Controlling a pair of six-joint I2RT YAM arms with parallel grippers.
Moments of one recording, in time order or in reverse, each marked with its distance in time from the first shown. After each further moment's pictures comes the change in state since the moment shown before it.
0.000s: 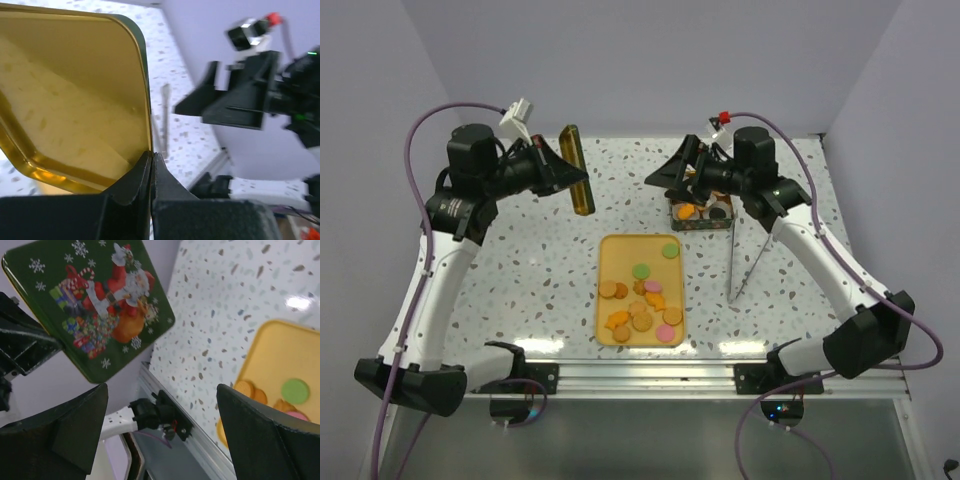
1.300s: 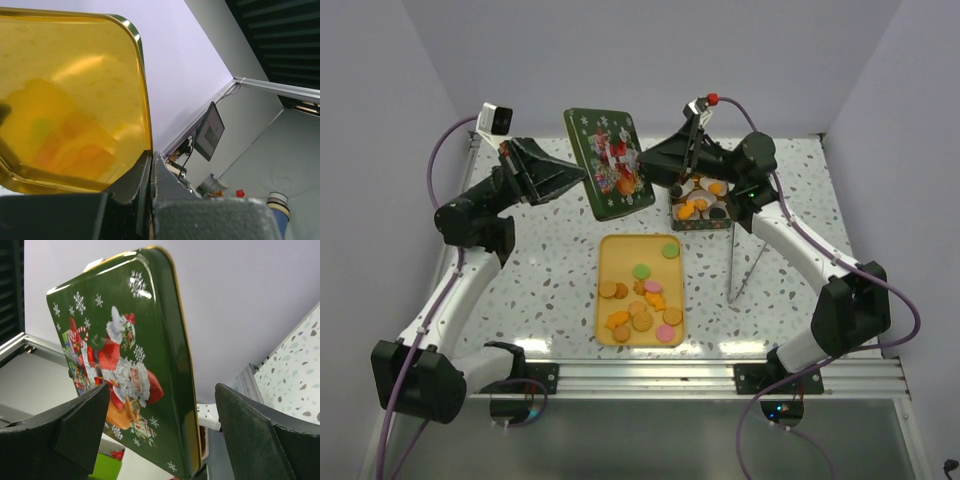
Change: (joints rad) left arm 0.041 -0.078 -0.500 1.826 0.401 -1.327; right arm 0.000 0.144 -0.121 1.065 -0.383 0.657
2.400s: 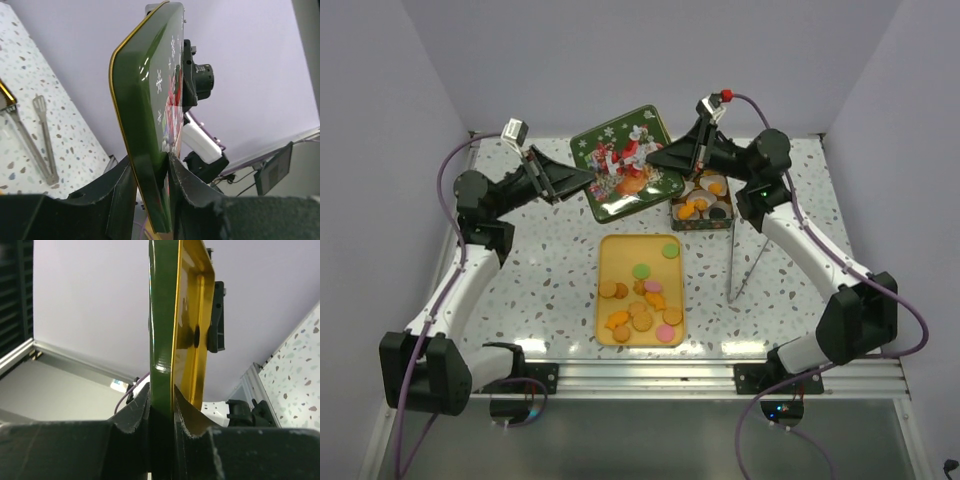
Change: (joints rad) left arm 0.093 0.040 -0.100 -0.471 0.058 0.371; right arm -0.034 -0.056 0.006 -0.008 -0.029 0.066
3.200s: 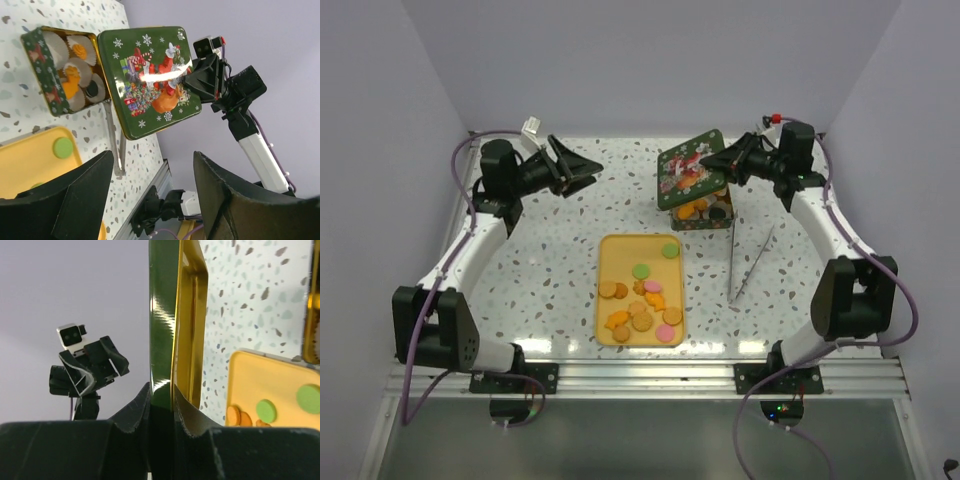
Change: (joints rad) left arm 0.001 0.192 0.181 -0.555 -0.127 0.440; right arm -0.338 0.080 0.019 -0.723 0.132 -0.480
